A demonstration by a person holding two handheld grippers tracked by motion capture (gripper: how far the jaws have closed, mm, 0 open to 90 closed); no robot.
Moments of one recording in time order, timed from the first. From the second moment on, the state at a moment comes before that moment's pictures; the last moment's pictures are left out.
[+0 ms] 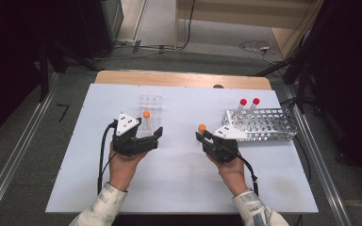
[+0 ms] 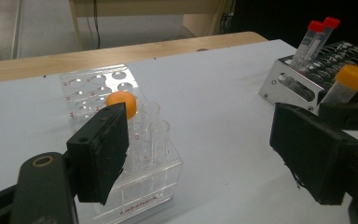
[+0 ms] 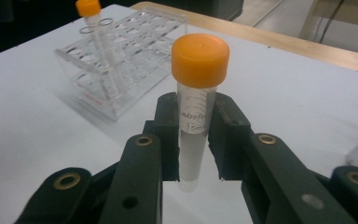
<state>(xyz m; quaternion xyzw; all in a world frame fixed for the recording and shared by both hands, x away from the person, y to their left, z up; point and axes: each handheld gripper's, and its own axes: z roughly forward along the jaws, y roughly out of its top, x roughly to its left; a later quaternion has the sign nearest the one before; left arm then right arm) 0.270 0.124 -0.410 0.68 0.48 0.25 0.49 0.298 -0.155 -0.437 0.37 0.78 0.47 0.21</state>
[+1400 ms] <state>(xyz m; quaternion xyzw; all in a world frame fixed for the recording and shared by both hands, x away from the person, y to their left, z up) 0.264 0.104 -0.414 0.72 0.44 0.20 0.51 0.284 -0.072 -0.448 0.30 0.81 0.48 0.16</state>
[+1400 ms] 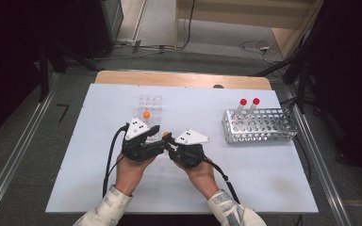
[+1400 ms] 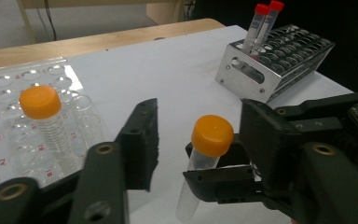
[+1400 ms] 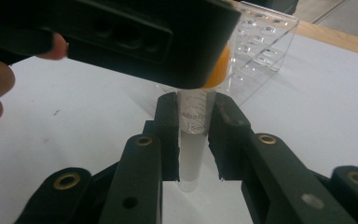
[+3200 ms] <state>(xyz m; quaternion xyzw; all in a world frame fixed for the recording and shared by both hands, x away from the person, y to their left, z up) 0.293 0.154 -0.375 0.67 0.49 0.22 0.52 0.284 -0.162 -0.449 0.35 0.80 0.46 0.16</state>
